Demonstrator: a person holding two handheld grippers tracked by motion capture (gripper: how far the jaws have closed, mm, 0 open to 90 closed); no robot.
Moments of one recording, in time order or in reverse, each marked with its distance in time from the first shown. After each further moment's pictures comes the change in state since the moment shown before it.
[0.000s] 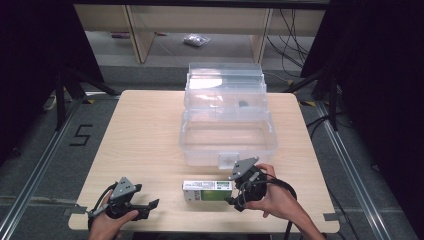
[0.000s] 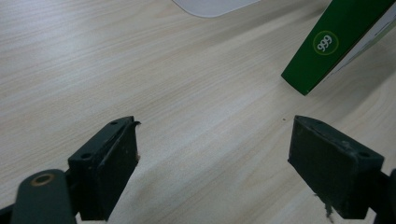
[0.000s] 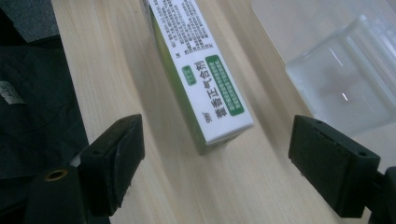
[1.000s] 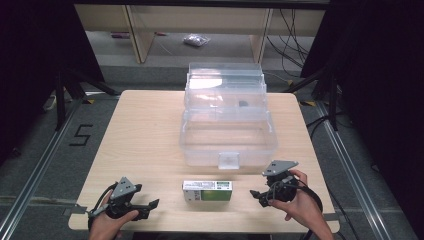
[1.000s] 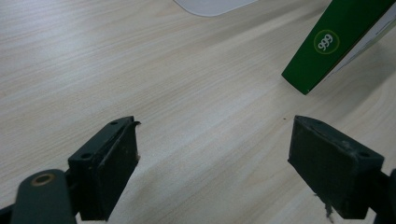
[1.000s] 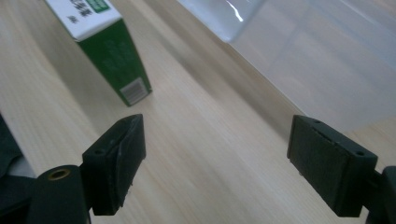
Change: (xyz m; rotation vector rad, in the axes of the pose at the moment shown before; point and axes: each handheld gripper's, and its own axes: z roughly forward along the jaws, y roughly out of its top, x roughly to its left) left arm 0.000 0.000 0.000 0.010 0.001 0.001; right arm -0.024 -0.071 -0.021 -0.086 -0.162 0.254
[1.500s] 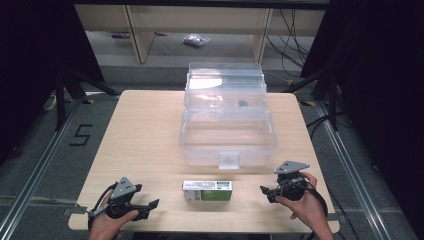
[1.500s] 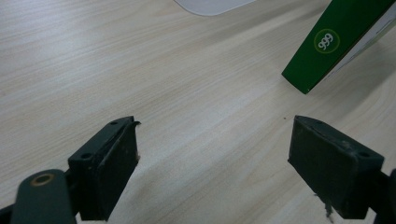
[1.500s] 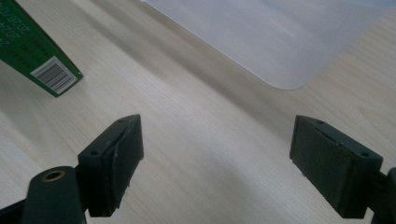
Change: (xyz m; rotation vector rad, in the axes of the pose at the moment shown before) left arm 0.000 0.000 0.000 0.000 -0.002 0.002; right arm -0.029 -0.031 0.007 0.004 -0.101 0.131
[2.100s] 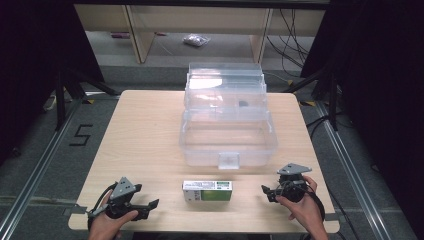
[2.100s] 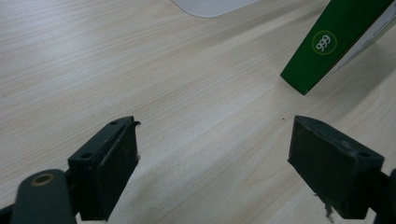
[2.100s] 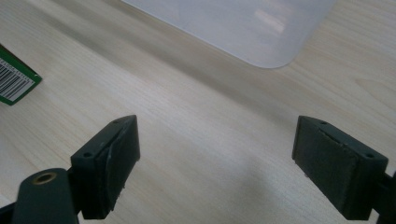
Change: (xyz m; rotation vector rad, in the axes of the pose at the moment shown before) left arm 0.000 0.000 0.000 -0.007 -0.001 -0.002; right arm -0.006 -0.019 0.018 -0.036 -0.056 0.122
